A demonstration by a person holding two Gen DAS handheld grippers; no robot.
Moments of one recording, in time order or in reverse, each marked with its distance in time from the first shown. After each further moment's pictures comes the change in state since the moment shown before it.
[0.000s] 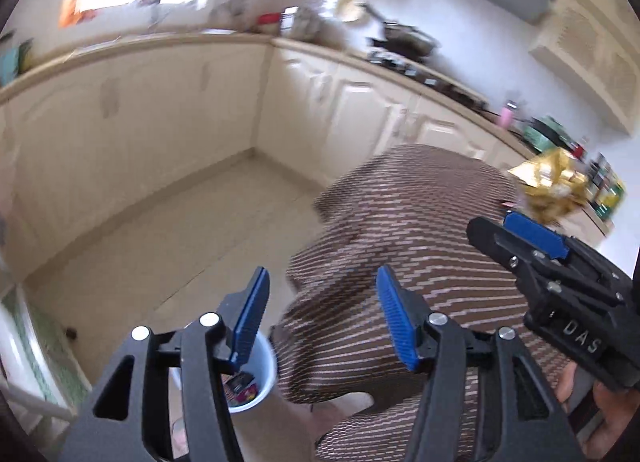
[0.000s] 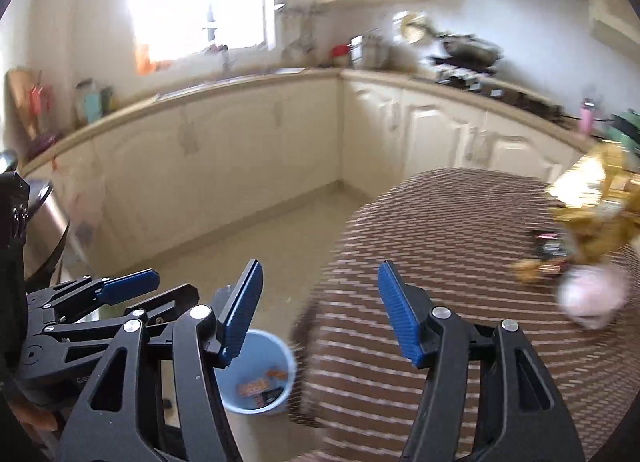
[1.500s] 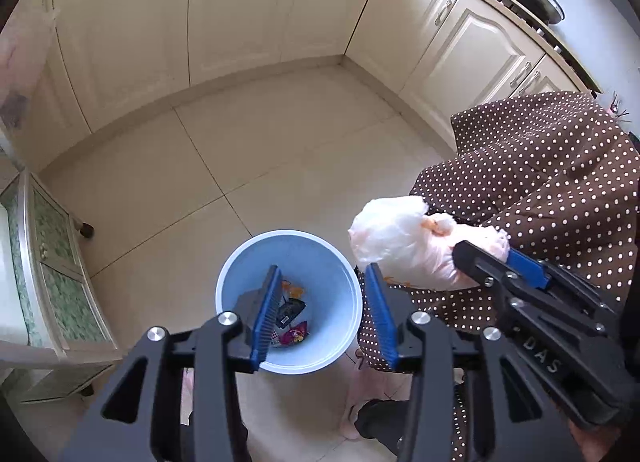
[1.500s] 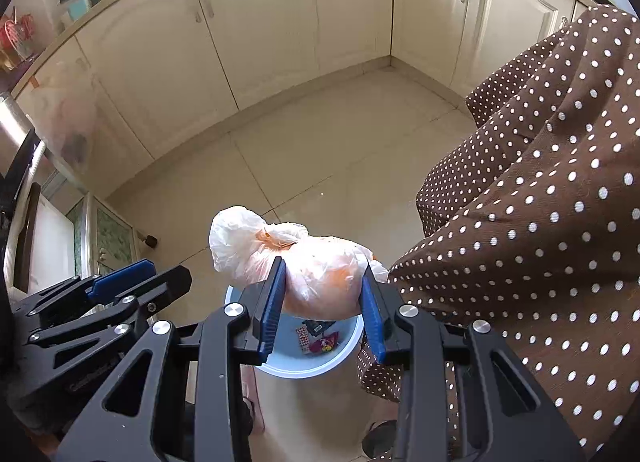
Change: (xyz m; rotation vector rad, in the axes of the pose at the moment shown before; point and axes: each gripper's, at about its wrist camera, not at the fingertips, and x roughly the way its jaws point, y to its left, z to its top) left arm 0.137 0.183 -0.091 -0.278 0.294 0.191; right arm 0.232 0.124 -0.093 -0.034 0.451 0.133
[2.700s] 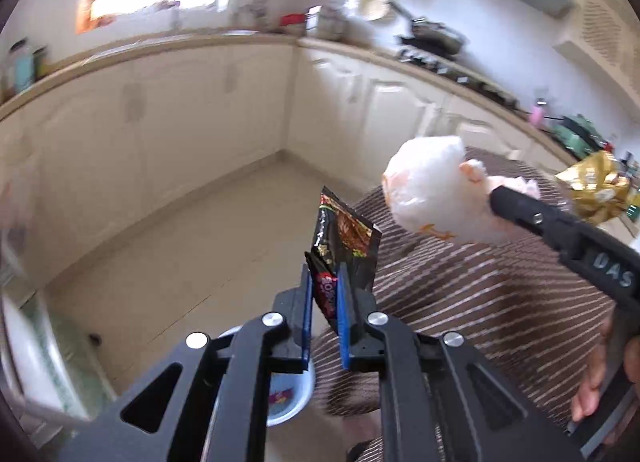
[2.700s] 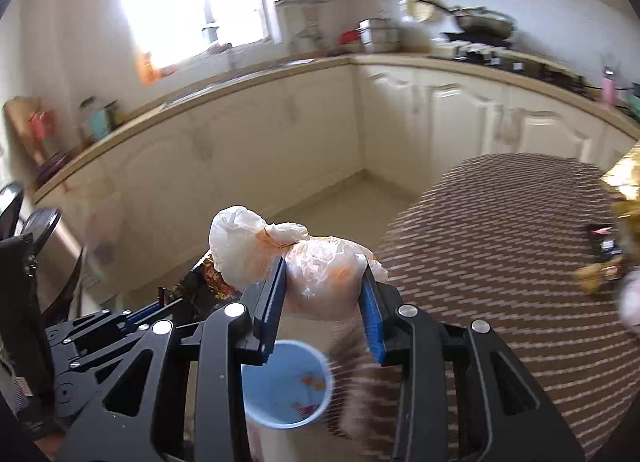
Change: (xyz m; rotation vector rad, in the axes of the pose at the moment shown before) left arm -0.145 -0.113 0.016 0.220 -0.293 -0.043; right arm -0.214 -0.060 0.025 0.062 -0.381 0.021
